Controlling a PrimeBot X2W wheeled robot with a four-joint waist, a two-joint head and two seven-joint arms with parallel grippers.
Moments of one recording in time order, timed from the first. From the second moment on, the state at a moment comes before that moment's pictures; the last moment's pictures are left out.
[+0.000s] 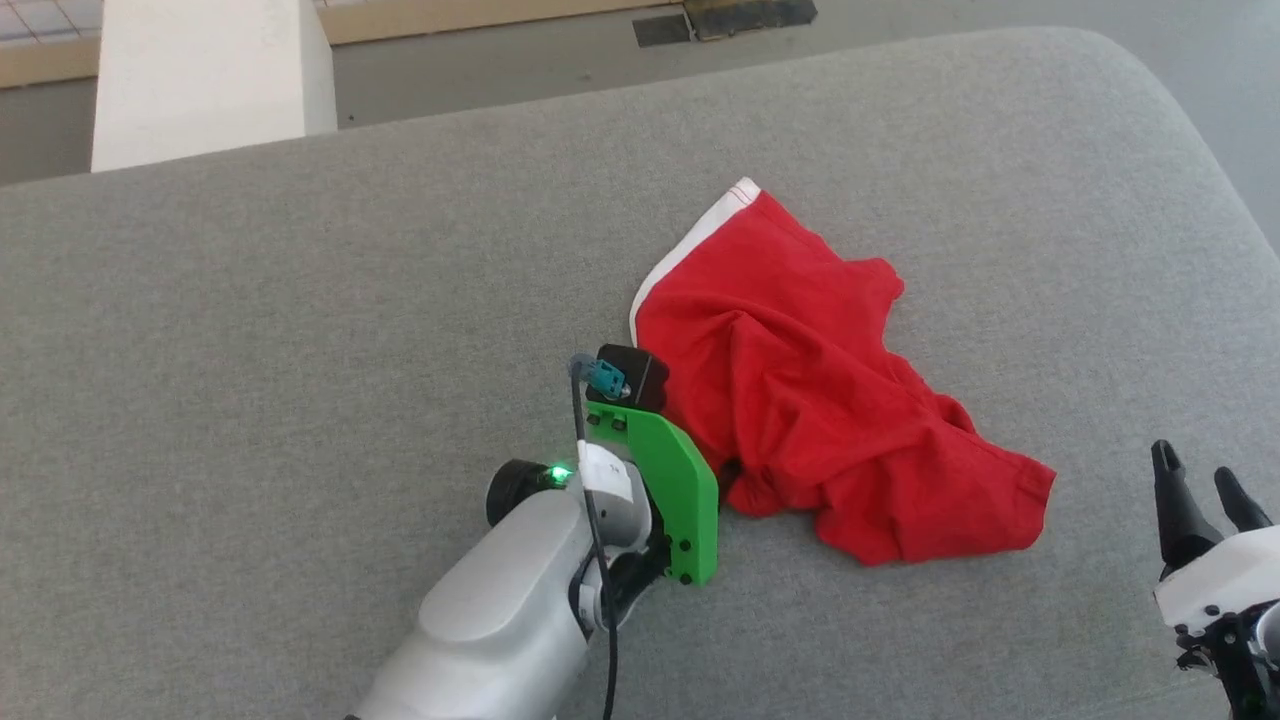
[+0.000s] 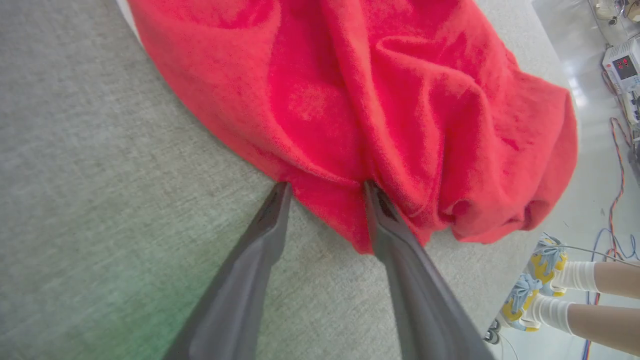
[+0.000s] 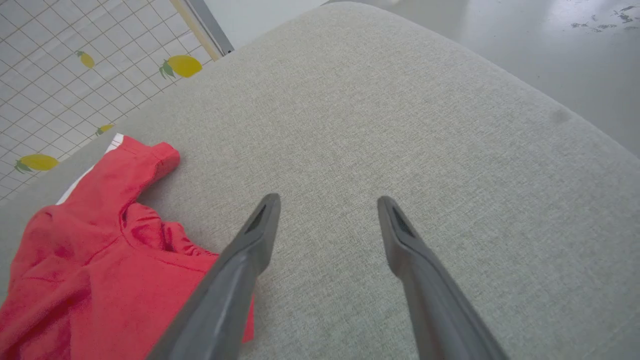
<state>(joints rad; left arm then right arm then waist) -0.60 0.05 -0.73 0.57 -0.78 0.05 0.36 -0.08 -0.05 -0.39 0.10 0.39 0.13 0.27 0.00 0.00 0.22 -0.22</state>
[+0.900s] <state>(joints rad) -0.20 0.37 -0.45 0.12 -0.97 0.30 0.23 -0.05 -0.05 -0.36 0.12 0.38 0.13 0.27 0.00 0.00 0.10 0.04</state>
